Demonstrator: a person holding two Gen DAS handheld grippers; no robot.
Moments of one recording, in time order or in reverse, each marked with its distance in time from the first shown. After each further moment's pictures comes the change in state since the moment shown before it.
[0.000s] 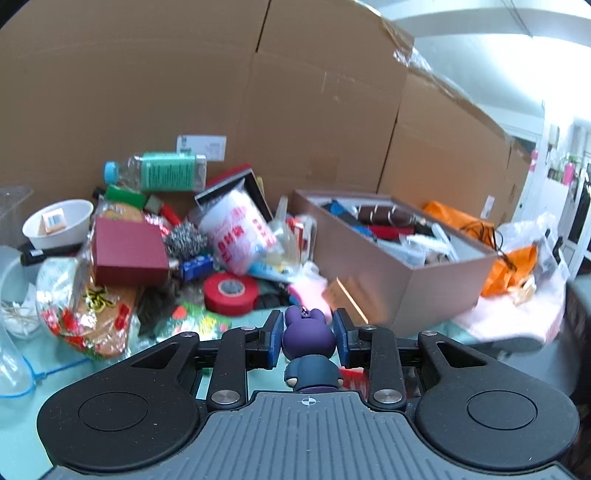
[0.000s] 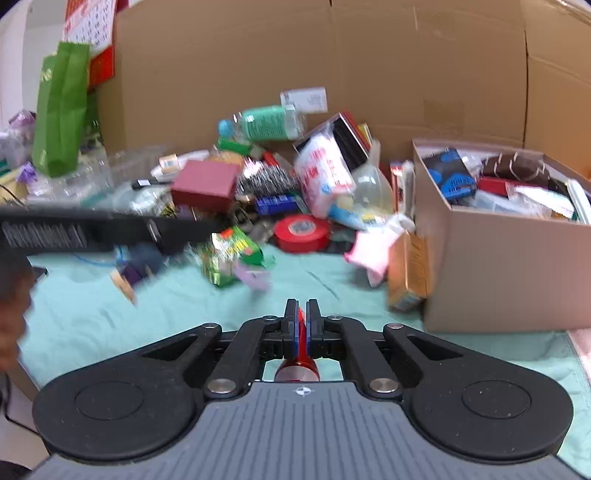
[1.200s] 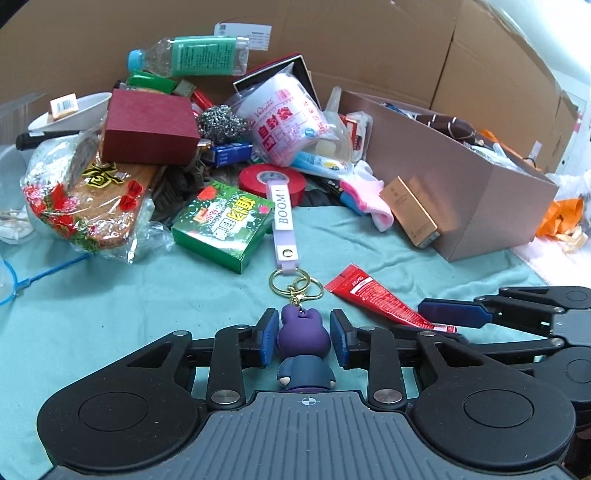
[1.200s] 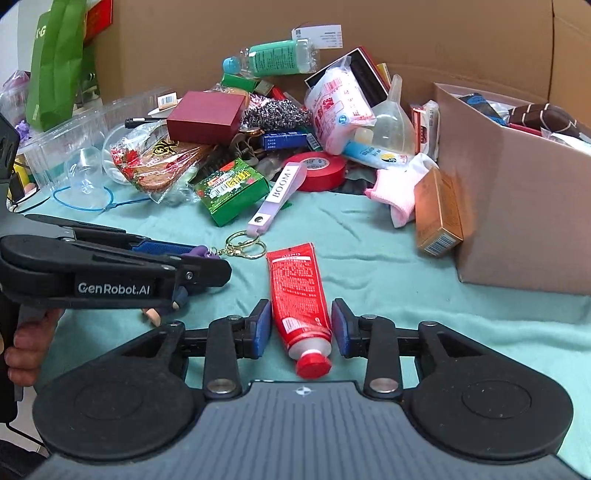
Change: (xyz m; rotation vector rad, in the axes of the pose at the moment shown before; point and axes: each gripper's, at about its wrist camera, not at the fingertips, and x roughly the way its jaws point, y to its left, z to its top) left arm 0.058 0.031 -0.062 -0.059 0.233 0.098; right arm 0.038 0.015 -0.020 -0.038 0.109 0.000
